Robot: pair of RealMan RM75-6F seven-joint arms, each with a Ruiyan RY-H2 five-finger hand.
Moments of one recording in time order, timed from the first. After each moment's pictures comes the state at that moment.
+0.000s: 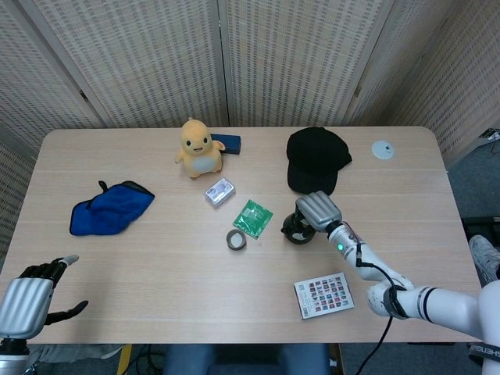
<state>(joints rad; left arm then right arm) -0.04 -1.04 0.01 -1.87 1.61 1.51 0.33 0.89 -1.41 0.10 -1.42 -1.03 0.74 -0.20</state>
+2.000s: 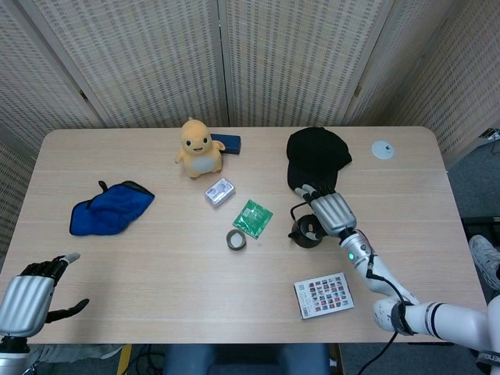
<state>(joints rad) -0.06 -1.04 0.01 -1.86 1.62 1.51 0.32 0.78 -1.42 0.10 -1.48 -1.02 0.94 -0.36</state>
